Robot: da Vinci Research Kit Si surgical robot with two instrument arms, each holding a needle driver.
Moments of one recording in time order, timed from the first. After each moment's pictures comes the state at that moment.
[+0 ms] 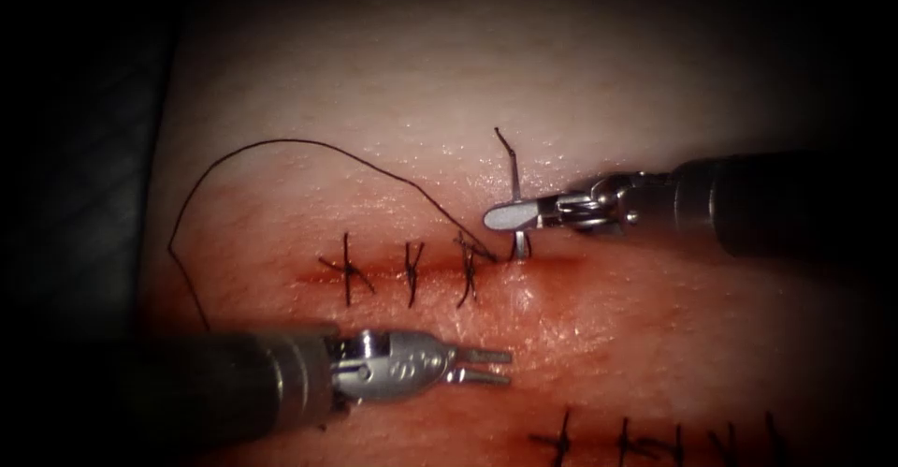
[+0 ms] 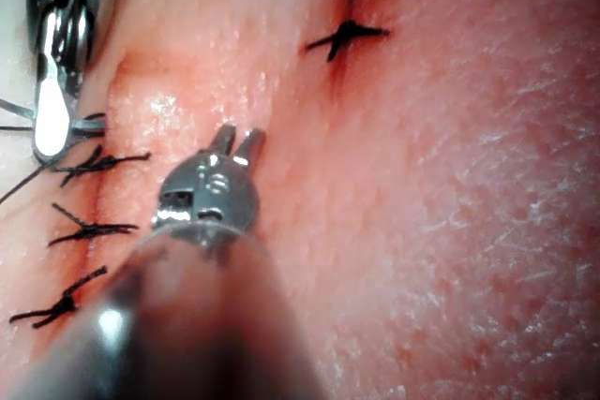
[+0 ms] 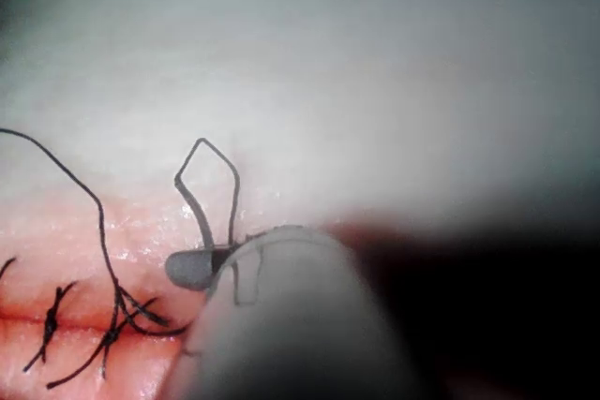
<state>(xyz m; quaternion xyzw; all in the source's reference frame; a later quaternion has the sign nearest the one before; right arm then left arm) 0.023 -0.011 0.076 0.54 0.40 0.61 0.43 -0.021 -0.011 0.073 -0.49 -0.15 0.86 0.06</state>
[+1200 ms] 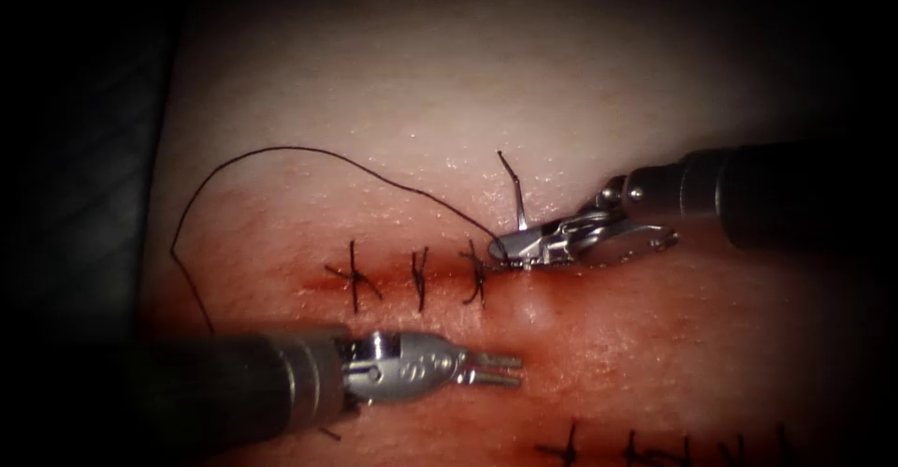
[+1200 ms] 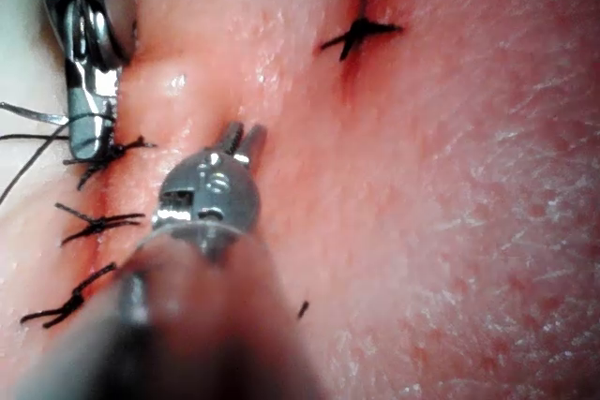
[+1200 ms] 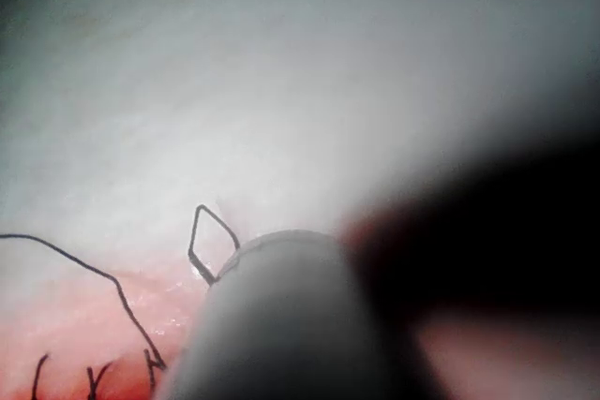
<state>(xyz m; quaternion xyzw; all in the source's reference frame) 0.025 -0.016 0.071 0.64 0.24 0.68 0.26 -0.021 -0.010 0.074 -0.49 -0.15 0.86 0.07</state>
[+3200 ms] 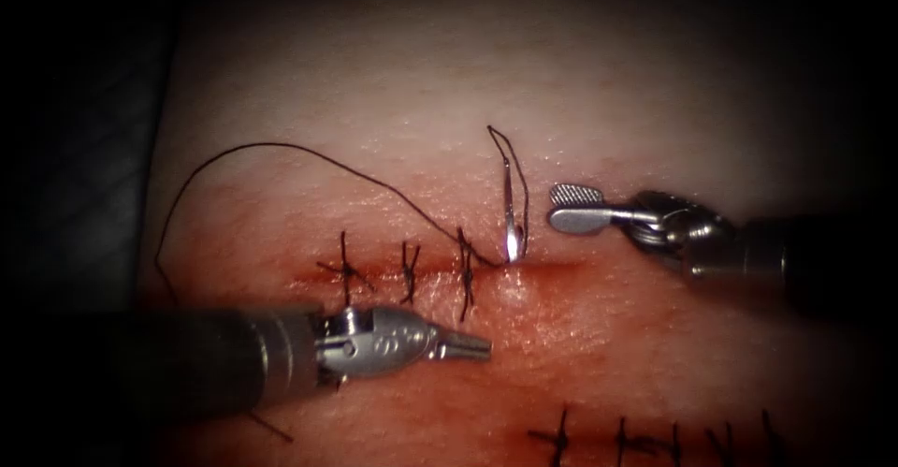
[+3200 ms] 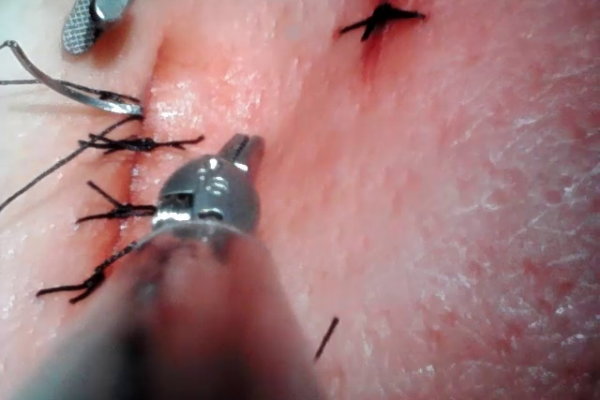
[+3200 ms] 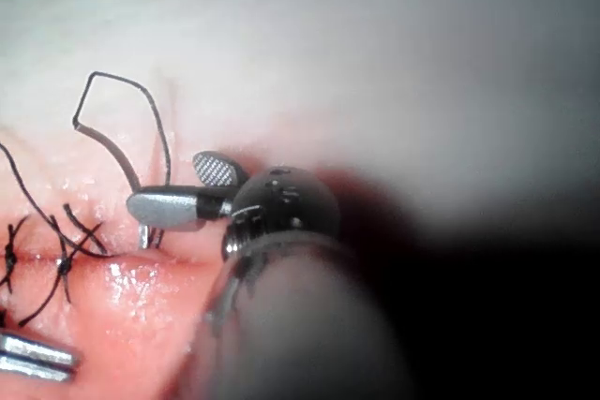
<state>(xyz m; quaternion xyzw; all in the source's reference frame) 0.015 -0.009 0.073 0.24 0.53 0.59 0.56 -0.019 -0.010 0.074 -0.46 -0.15 0.87 0.10</state>
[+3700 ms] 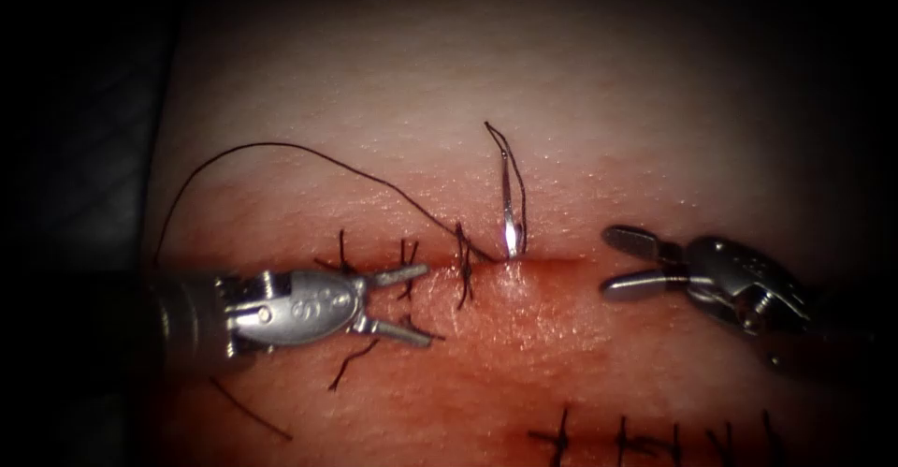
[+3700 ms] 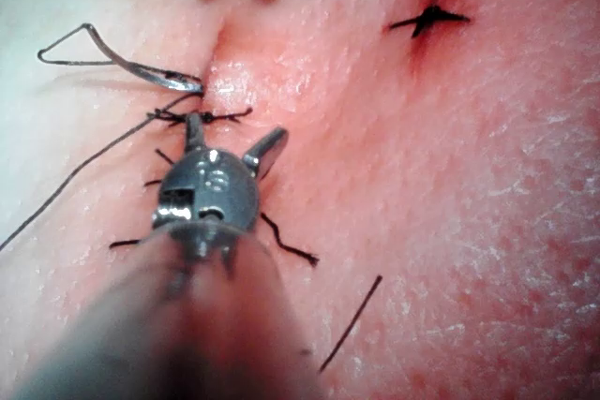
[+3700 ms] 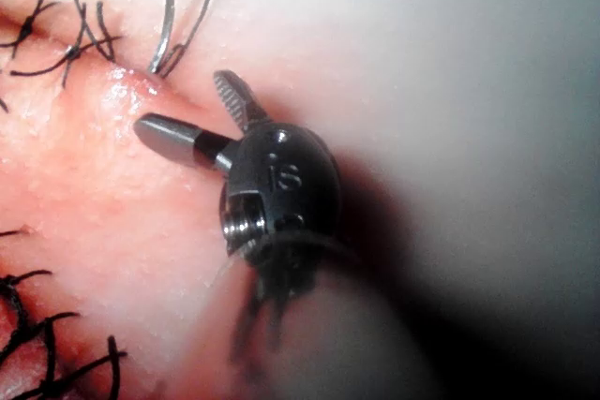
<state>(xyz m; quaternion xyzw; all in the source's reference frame) 0.013 -0.012 0.067 0.11 0.58 0.42 0.69 -0.014 -0.005 0.069 -0.51 -0.11 0.84 0.15</state>
